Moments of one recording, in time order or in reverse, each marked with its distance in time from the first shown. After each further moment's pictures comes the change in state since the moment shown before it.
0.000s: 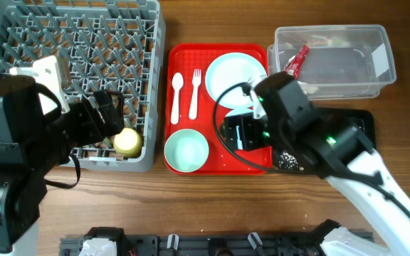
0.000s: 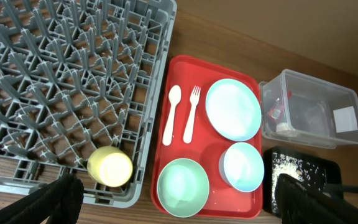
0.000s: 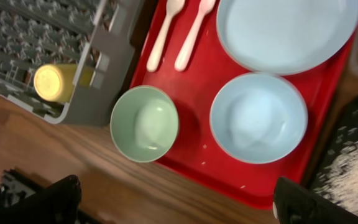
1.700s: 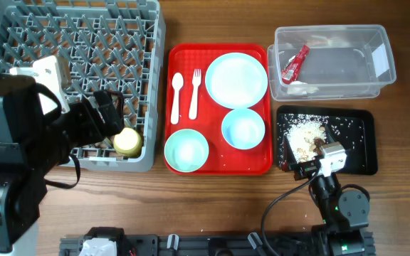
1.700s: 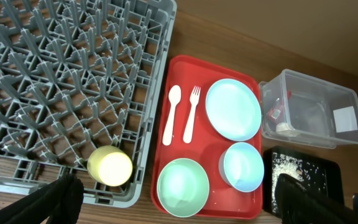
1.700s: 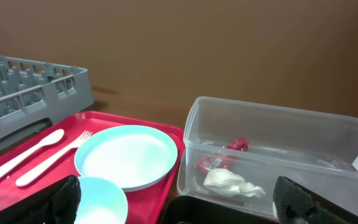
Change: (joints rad) left arm 0.000 0.000 0.000 0.000 0.000 0.000; right arm -0.496 -1.217 -1.315 1.035 -0.007 -0.459
